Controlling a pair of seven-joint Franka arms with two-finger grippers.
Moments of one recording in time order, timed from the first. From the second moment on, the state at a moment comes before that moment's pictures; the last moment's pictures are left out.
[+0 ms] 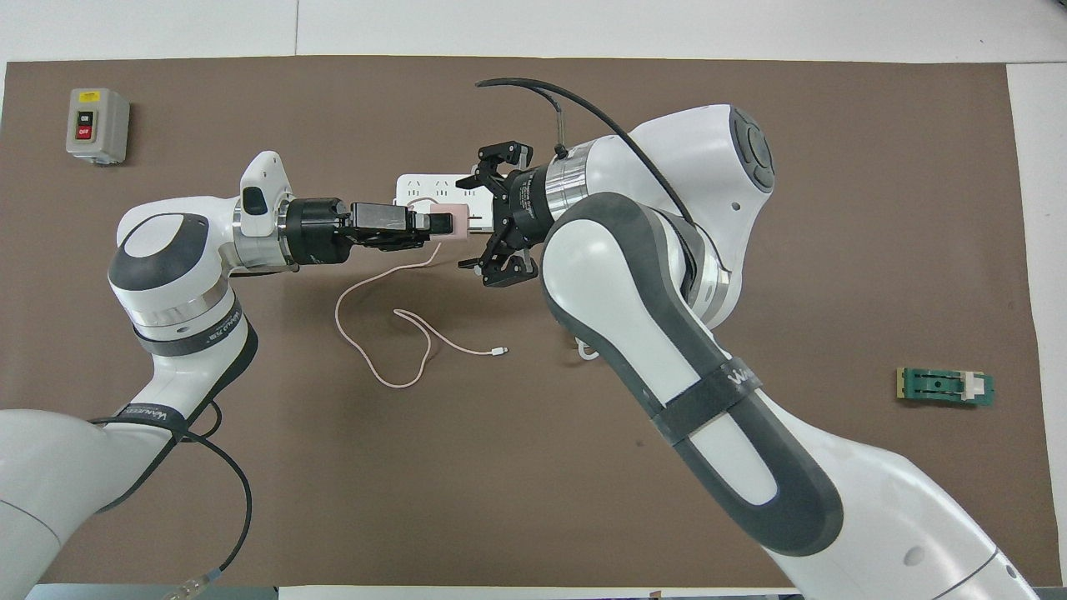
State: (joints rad) left arm -0.15 0.37 -0.01 -1.92 -1.64 1.67 0.76; right arm 0.53 0.45 -0.05 -1.51 0.91 2.20 1.54
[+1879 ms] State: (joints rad) left arm -0.09 0.16 0.07 -1.62 -0.59 1.58 0.11; right arm 0.08 0.22 -0.07 -1.49 0.49 1.65 1.04
